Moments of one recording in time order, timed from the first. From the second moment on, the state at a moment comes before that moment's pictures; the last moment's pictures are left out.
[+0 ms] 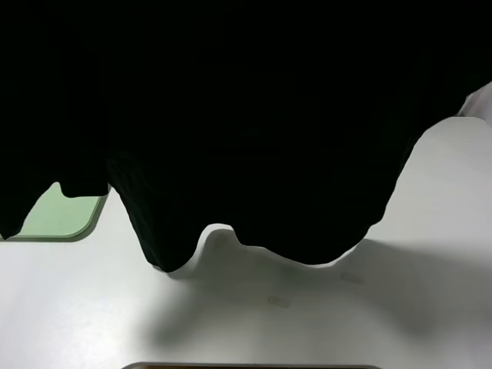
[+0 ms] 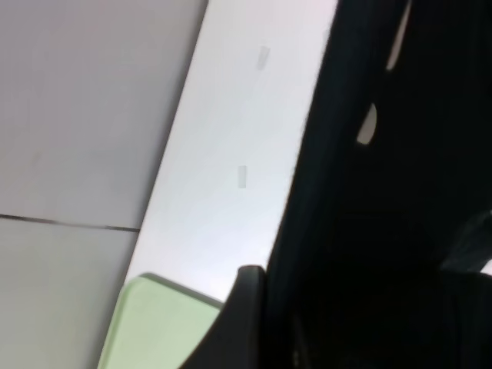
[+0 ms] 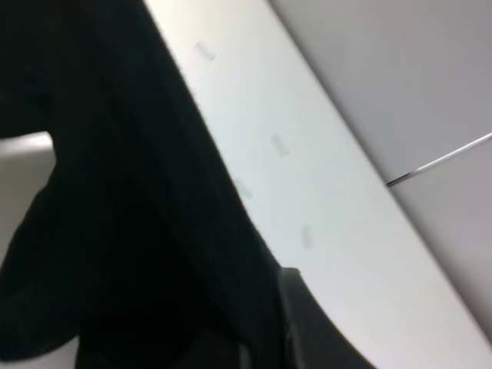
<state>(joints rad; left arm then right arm) -0.47 1.18 -1.57 -0.04 1.16 0.86 0.52 1.08 -1.44 0.05 1.22 -0.63</state>
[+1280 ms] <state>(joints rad) -0.39 1.76 -1.48 0.35 0.46 0.81 0.27 1.63 -1.38 -0.29 0.46 -0.64</state>
